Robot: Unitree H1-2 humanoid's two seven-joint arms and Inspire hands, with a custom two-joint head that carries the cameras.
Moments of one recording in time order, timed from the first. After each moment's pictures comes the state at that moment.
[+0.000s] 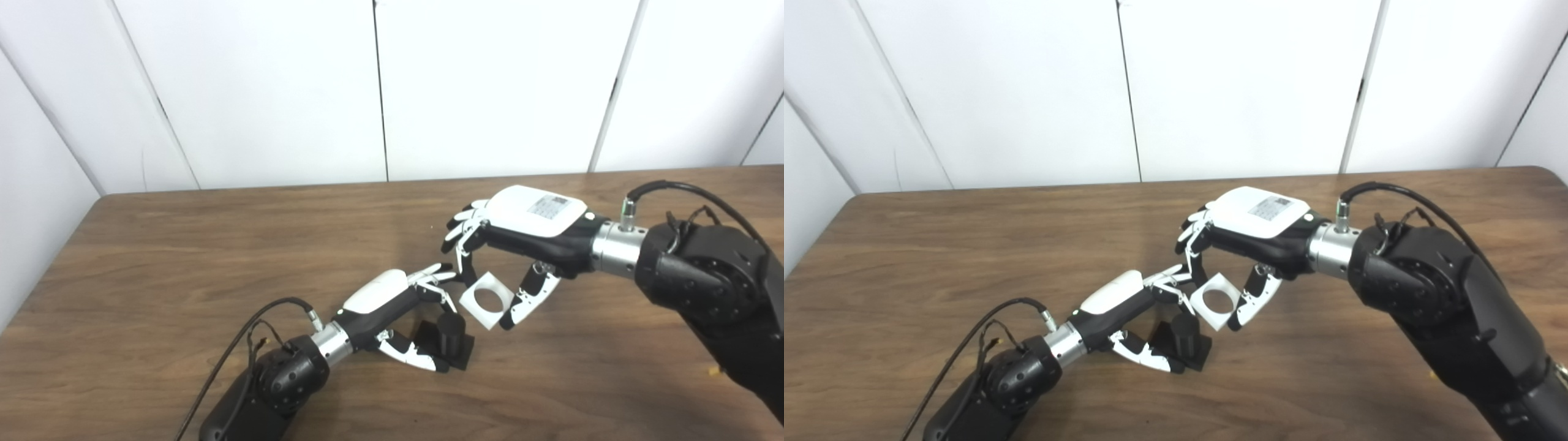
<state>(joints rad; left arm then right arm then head) -0.41 0.24 -0.43 0.33 0.45 -0.42 -0.23 -0.62 -0.56 0.38 -0.37 -0.53 0.03 0.80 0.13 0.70</state>
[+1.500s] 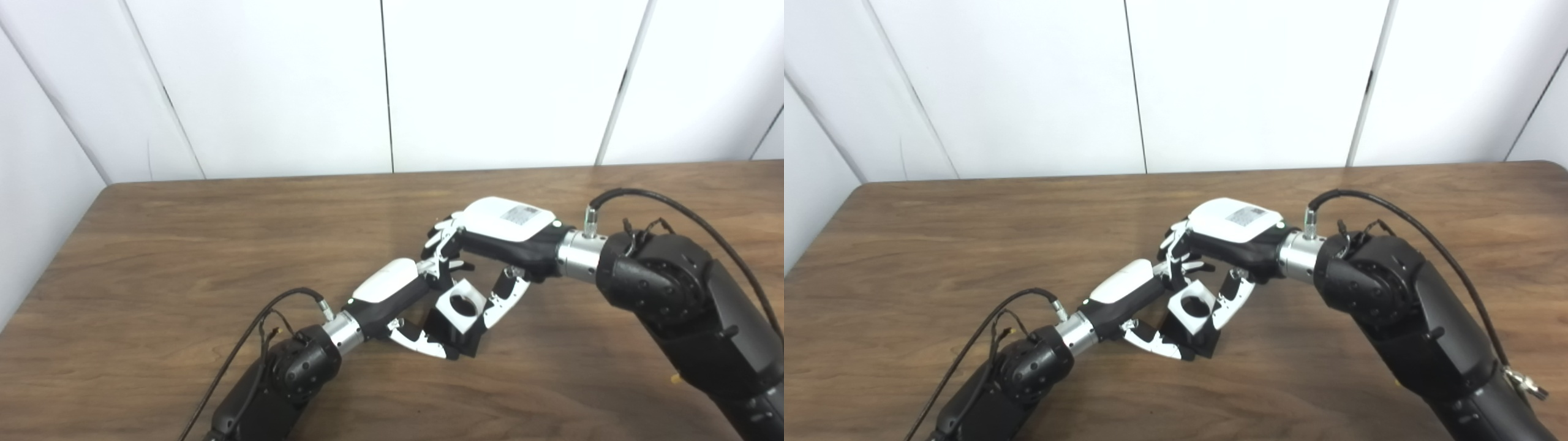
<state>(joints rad) -0.41 0.23 -0.44 0.32 0.47 -0.38 -0.19 -0.57 -0.47 0.40 -0.29 -0.56 0.02 0.78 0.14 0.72</state>
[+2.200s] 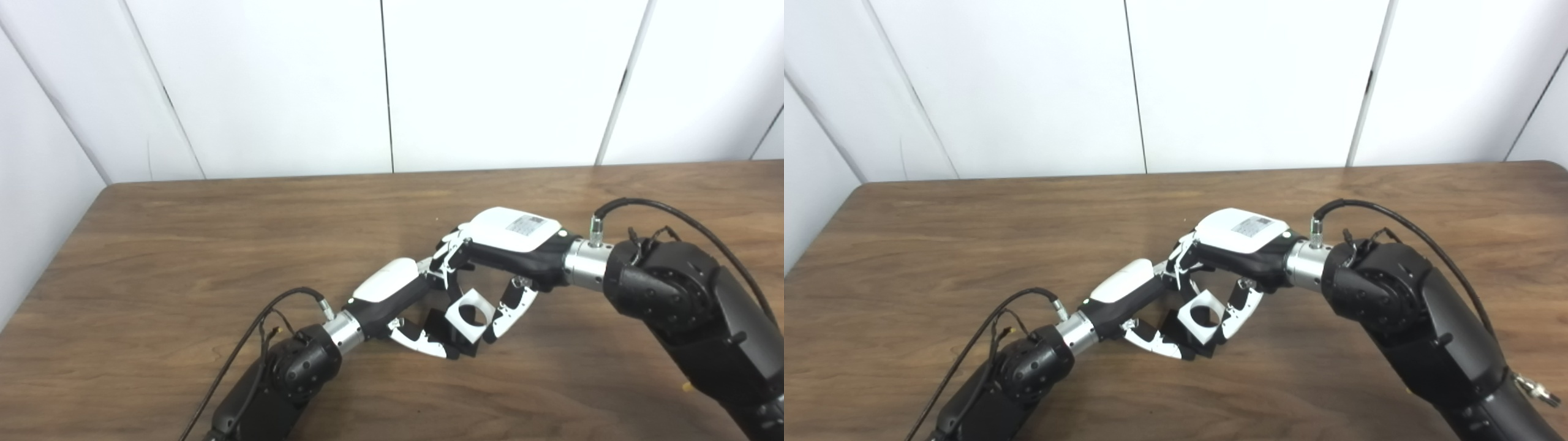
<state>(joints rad) -0.41 0.23 -0.45 0.31 0.47 -0.37 -0.19 -0.56 -0.48 0.41 -0.28 -0.56 -0.01 0.78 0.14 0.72</state>
